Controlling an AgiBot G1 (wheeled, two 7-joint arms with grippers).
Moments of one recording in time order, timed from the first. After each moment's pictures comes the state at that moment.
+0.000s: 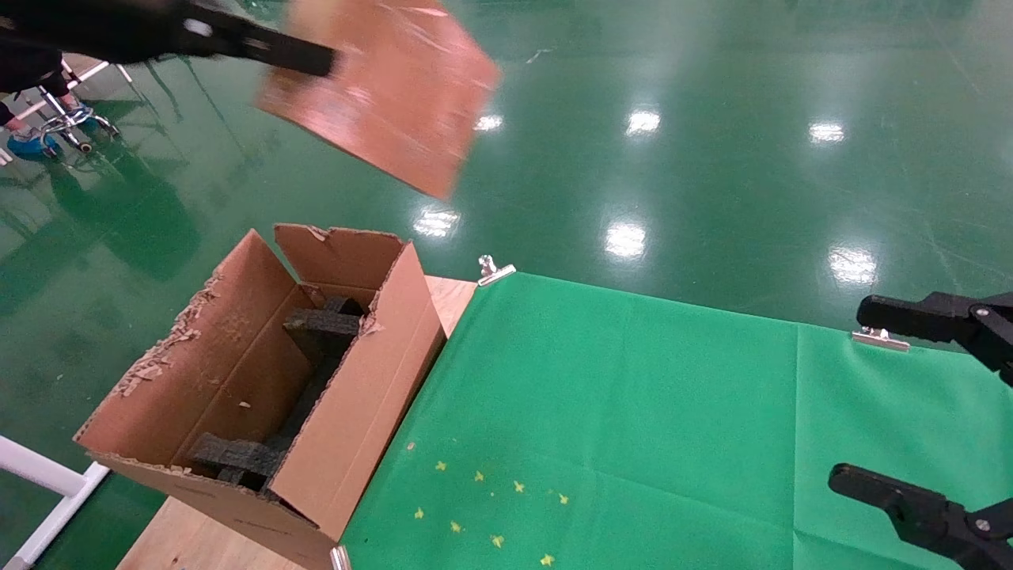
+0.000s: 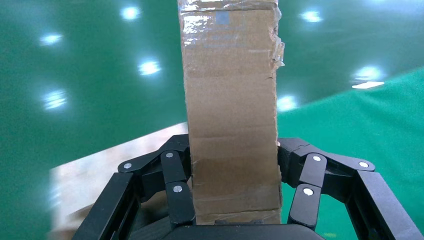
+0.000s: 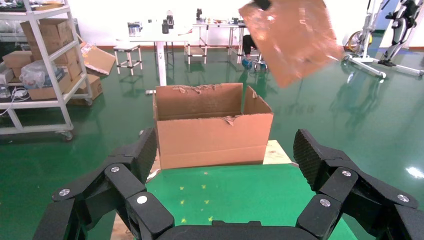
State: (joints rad) left arm -2.21 0.59 0.94 -0.99 1.66 1.49 -1.17; right arm 1.08 -0.57 -0.36 1.23 -0.66 -1.44 0.14
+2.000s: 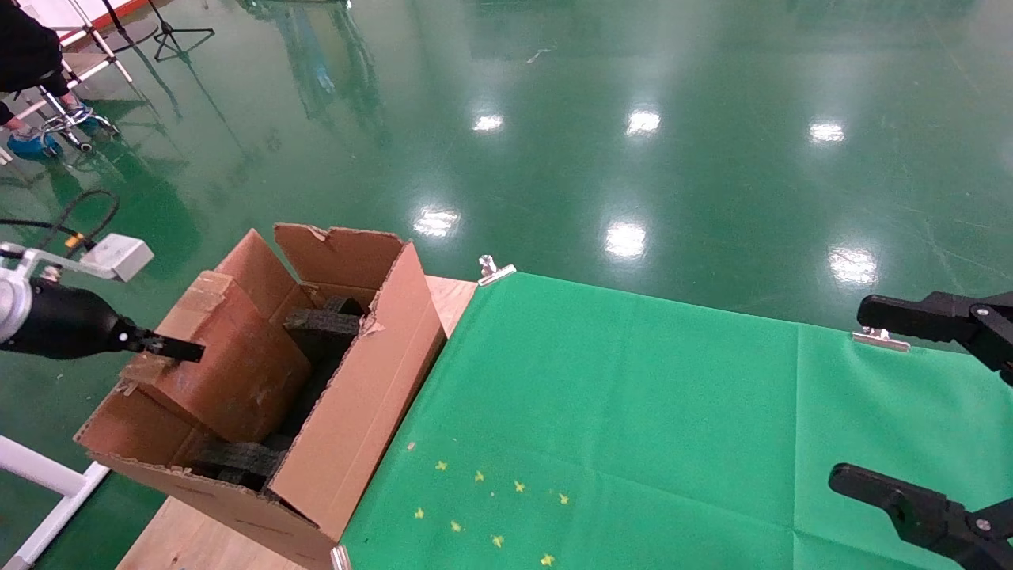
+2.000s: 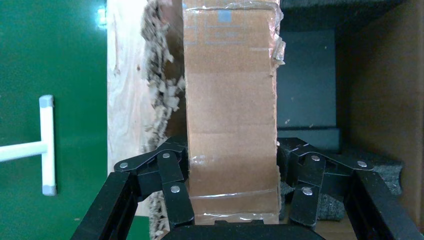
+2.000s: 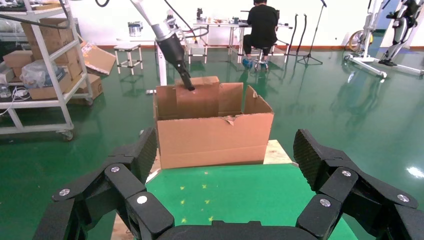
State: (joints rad) left arm -1.89 0.57 1.04 -0.23 1.74 1.22 -0.66; right arm 1.08 -0.57 -0.36 1.23 -0.66 -1.44 0.14
